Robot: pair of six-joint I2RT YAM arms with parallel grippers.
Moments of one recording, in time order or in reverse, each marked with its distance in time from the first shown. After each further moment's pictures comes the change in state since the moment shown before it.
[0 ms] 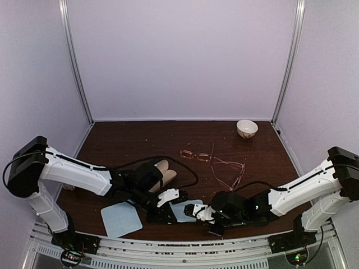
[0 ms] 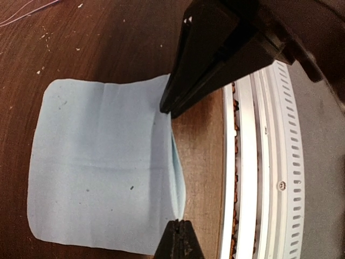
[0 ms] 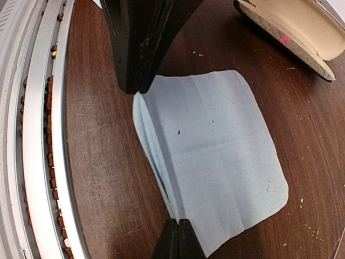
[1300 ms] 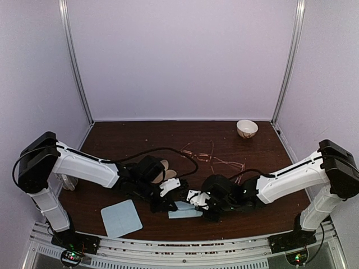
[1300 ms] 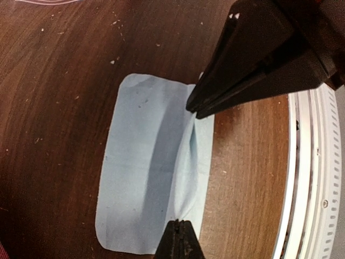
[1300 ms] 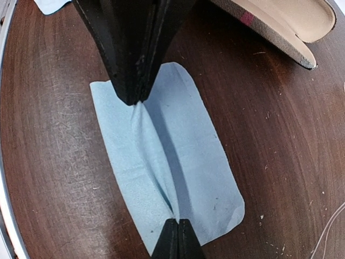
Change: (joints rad) left arm 0.088 0.094 0.079 -0.002 -0.085 0.001; right arm -0.138 0.111 0.168 -0.149 -0.017 -0.089
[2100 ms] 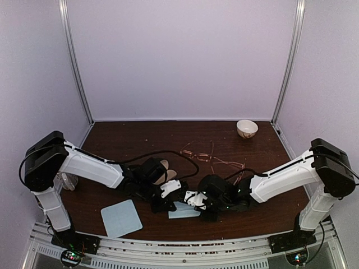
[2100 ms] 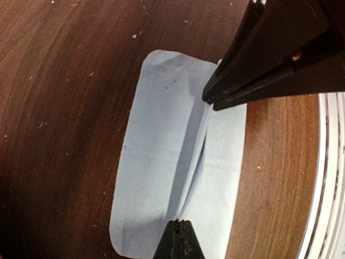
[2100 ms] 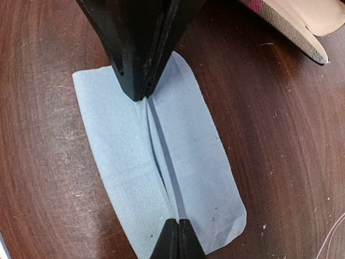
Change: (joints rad) left arm 0.008 0.061 0.016 -0.005 -0.055 0.010; right arm -0.018 0.071 0.045 -0.020 0.002 -0.030
